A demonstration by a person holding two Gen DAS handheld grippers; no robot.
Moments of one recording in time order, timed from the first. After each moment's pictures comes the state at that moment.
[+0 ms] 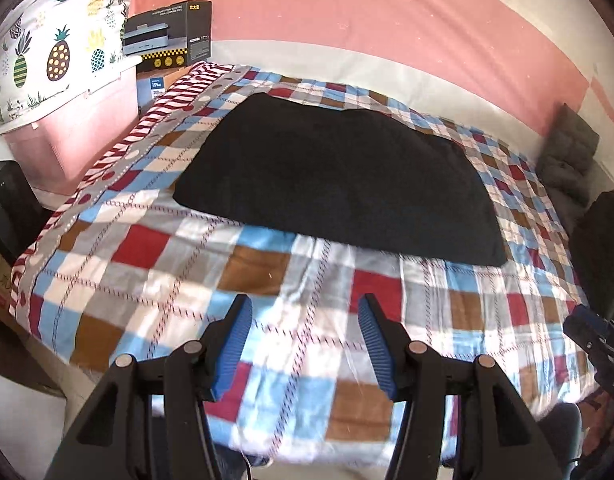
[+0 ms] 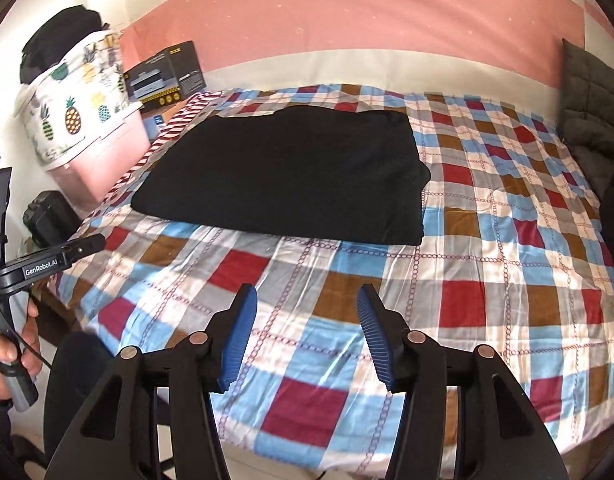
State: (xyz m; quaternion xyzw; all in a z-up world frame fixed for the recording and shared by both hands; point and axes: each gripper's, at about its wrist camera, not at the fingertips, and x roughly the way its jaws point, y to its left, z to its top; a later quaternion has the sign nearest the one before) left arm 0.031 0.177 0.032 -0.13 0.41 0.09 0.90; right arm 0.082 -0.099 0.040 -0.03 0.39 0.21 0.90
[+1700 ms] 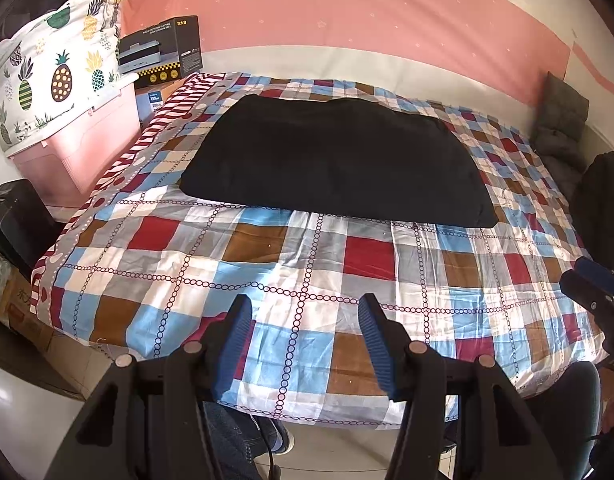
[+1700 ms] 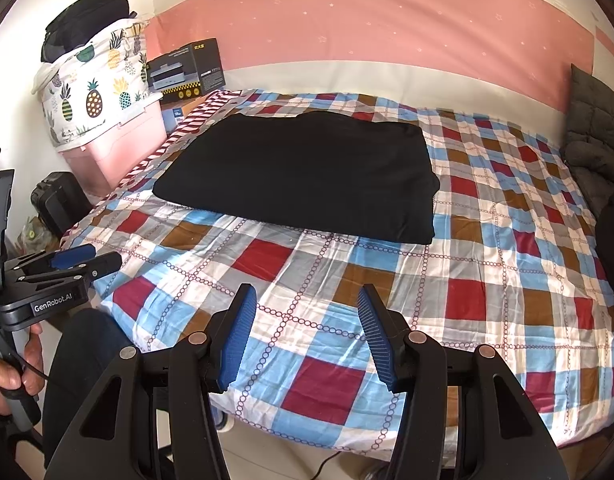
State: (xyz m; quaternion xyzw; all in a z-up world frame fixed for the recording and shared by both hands) left arm -0.013 0.140 0.033 -0.08 0.40 0.10 0.91; right arm 0.045 -0.082 0.045 -0.06 0.37 0.22 0.90
